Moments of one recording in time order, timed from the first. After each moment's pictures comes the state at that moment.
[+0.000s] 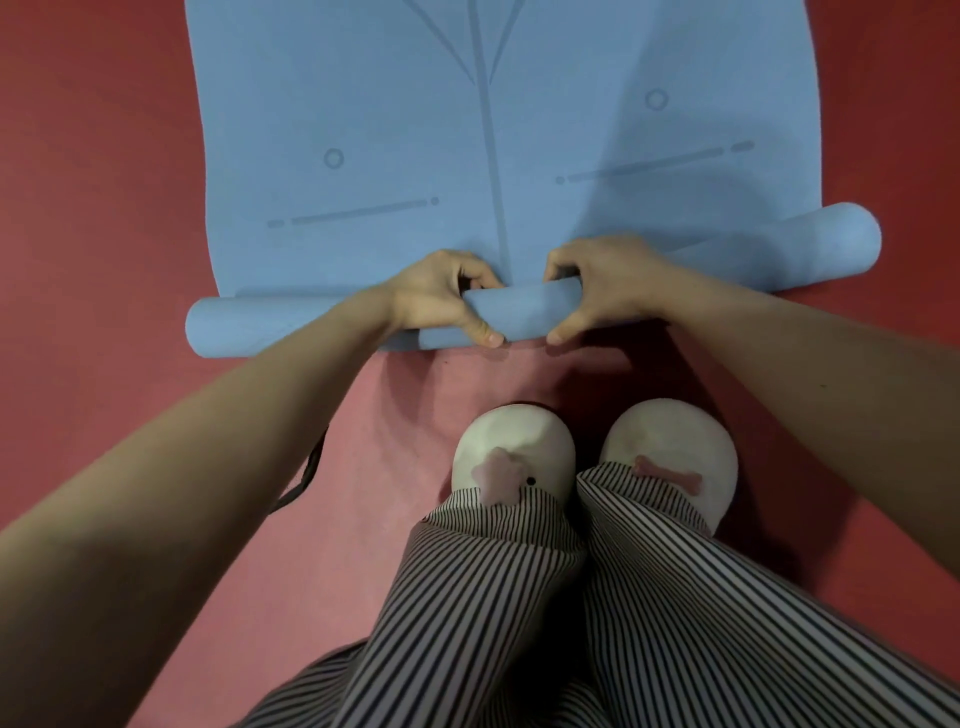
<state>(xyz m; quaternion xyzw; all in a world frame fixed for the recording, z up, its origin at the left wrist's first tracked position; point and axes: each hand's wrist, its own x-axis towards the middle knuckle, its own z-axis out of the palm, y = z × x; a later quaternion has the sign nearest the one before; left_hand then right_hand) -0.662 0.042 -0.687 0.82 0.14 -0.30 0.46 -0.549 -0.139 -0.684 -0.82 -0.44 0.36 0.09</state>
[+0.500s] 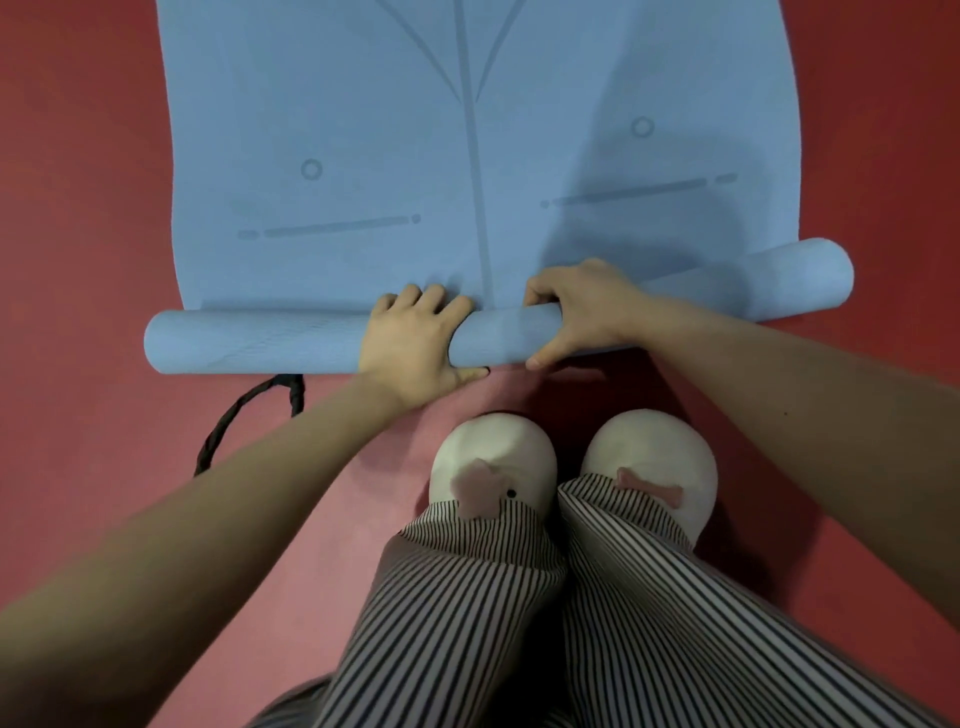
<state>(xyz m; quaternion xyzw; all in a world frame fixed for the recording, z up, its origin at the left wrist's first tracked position) -0.715 0.010 -0.707 0.99 0.08 -0.09 0.10 -0.559 -0.144 -0.690 -0.80 -0.48 0.36 0.07</state>
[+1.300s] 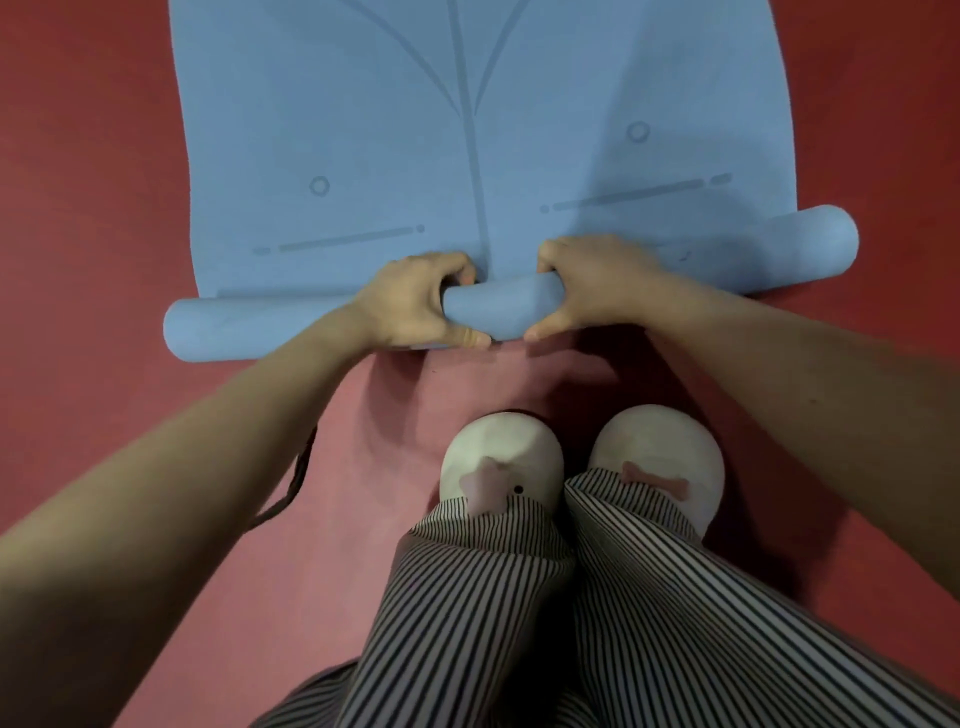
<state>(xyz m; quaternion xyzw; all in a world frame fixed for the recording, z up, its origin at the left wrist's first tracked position) -0.667 0.046 -0.680 0.91 0.09 -0.21 0.34 -0.548 -0.136 -0.672 -0.84 -0.44 0.31 0.03</state>
